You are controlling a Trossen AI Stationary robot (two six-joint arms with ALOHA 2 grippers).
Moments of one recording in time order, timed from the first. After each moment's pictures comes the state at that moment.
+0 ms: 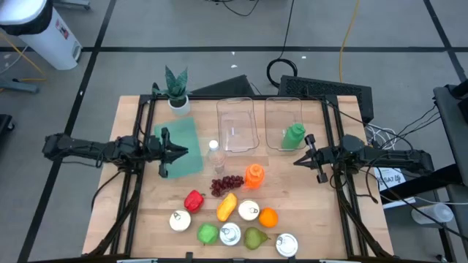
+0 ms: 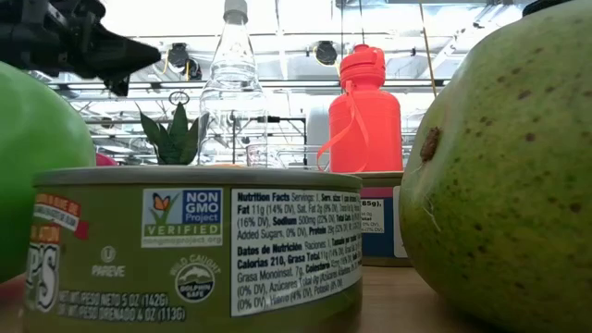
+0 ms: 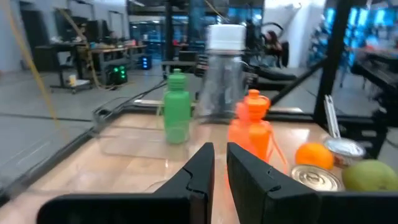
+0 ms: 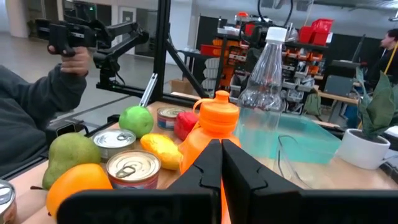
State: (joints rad) left arm -0.10 0.41 0.15 0.27 -0.15 -0.01; right arm -0.10 0.18 0.05 0.20 -0.37 -0.12
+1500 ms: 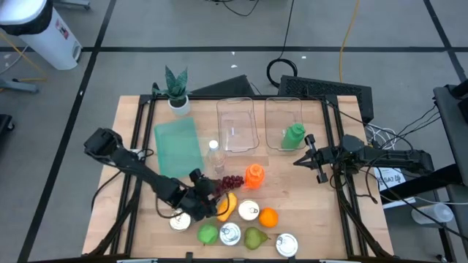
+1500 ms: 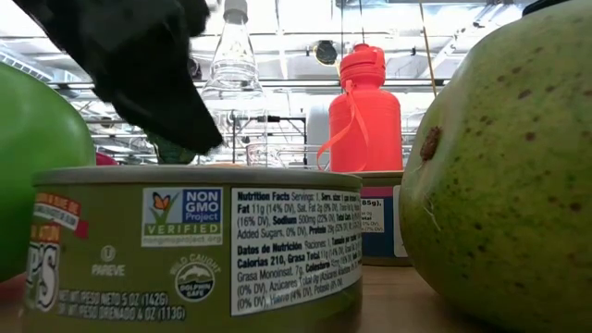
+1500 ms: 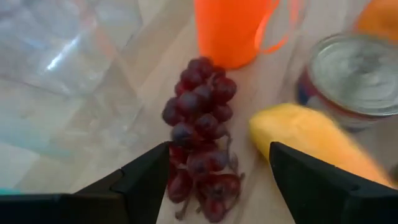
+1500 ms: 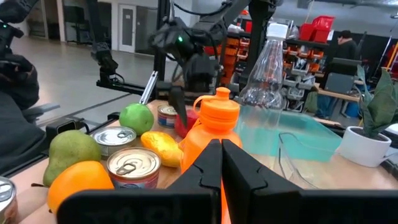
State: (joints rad) left arm -0.53 1.70 0.95 -0.27 -0.65 -0.77; right arm -0.10 0.18 0.05 0.19 -0.37 -0.12
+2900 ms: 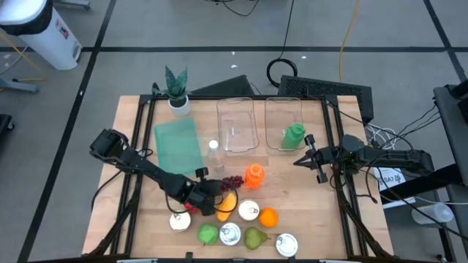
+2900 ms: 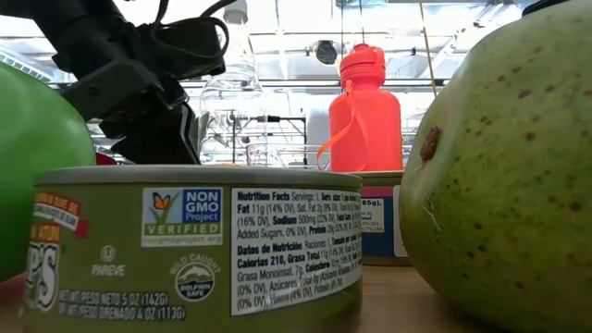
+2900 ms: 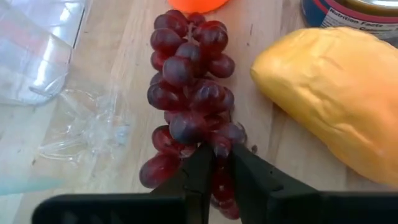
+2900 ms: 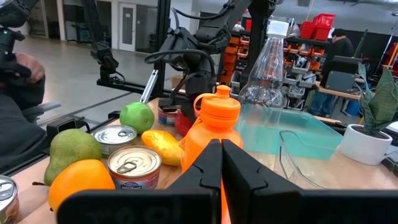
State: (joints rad) left arm -0.47 1.75 0.95 -0.29 -0.46 -0.48; right arm -0.10 0.18 0.05 0.19 -0.37 -0.12
